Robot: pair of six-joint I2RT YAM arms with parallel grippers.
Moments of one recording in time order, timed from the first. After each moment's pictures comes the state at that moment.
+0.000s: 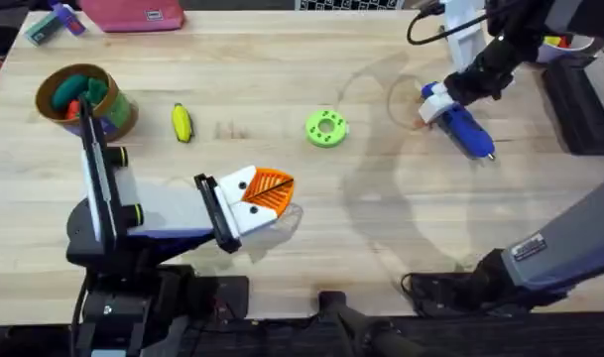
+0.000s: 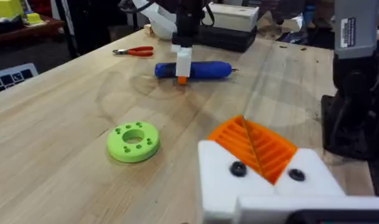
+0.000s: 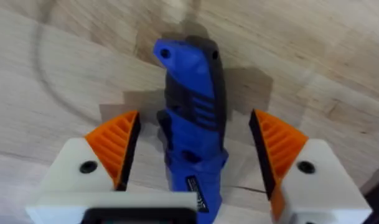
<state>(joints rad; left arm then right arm) -0.02 0.01 0.01 -0.12 1.11 0.06 -0.11 1.92 1.38 -0.90 0.05 -0.51</state>
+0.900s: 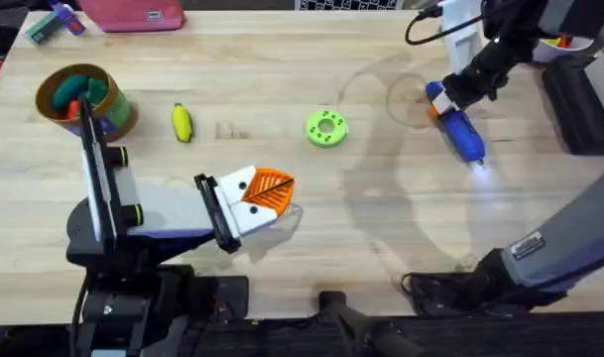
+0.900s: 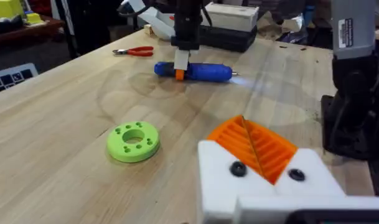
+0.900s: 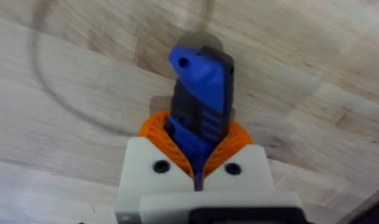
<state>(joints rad) -0.02 0.01 0.01 -0.12 1.11 0.06 -0.12 1.95 1.39 -0.89 0.03 -0.52</state>
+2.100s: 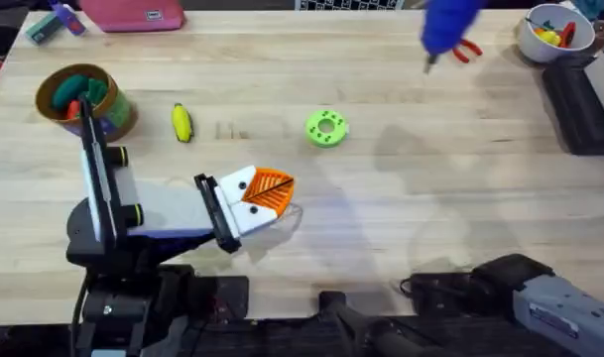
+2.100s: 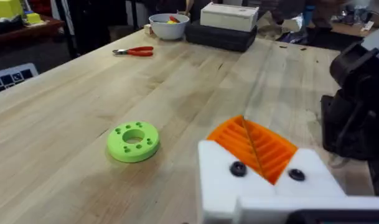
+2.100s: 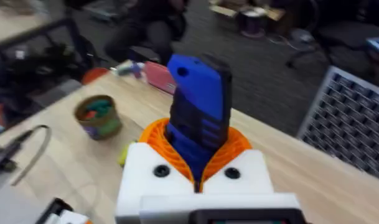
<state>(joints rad) -0.02 0.01 0.01 -0.12 1.11 0.06 0.27 1.00 1.39 -0.54 -0.44 0.00</state>
